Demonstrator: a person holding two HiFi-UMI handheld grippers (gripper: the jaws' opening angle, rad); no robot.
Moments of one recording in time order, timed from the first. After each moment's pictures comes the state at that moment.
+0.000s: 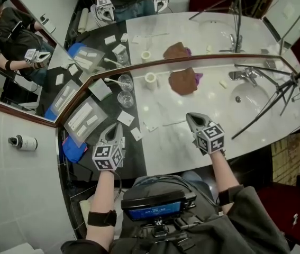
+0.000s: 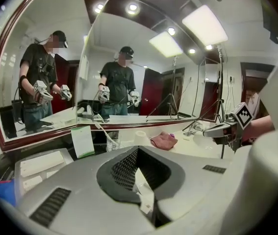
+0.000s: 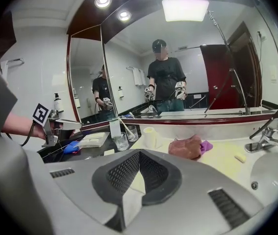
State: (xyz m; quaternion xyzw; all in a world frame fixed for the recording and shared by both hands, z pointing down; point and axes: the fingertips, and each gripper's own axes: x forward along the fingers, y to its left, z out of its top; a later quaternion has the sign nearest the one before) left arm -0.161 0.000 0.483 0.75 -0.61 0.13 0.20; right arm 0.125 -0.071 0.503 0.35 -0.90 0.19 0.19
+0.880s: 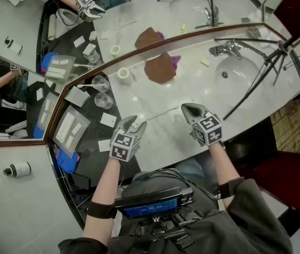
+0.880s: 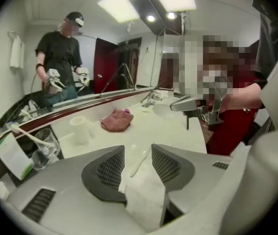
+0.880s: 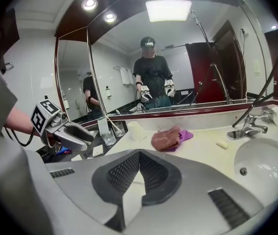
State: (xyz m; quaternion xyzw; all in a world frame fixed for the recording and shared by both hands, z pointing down) left arm 0.023 -0.031 0.546 0.86 -0.36 0.30 0.19; right arm 0.193 -0.074 0.530 0.40 -0.87 0.22 0.19
